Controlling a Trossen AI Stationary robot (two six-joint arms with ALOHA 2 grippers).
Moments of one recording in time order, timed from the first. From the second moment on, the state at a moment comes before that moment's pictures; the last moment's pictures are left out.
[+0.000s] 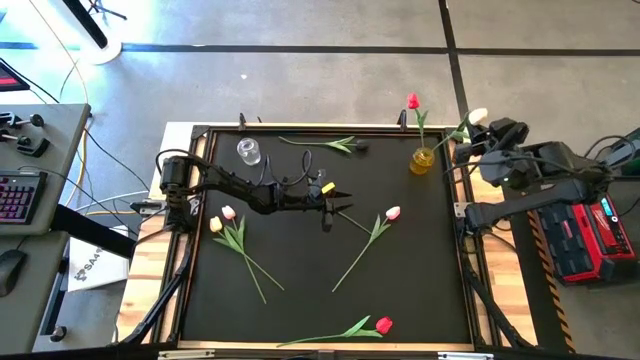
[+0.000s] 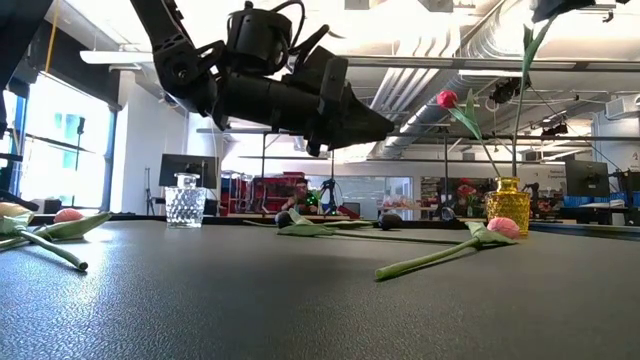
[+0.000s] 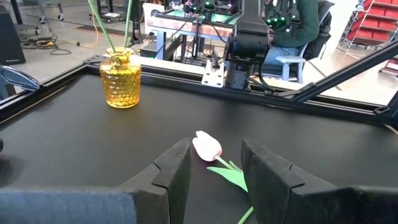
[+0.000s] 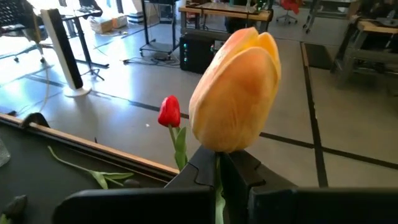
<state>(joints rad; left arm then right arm) 0.08 1.93 0.89 0.87 -0.03 -0.12 0.12 0.75 1.22 -1.37 1.22 0.82</state>
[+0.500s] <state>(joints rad) 0.09 1.93 0.89 0.86 -0.04 -0.12 -0.07 0.78 1.15 -1.28 1.12 0.73</state>
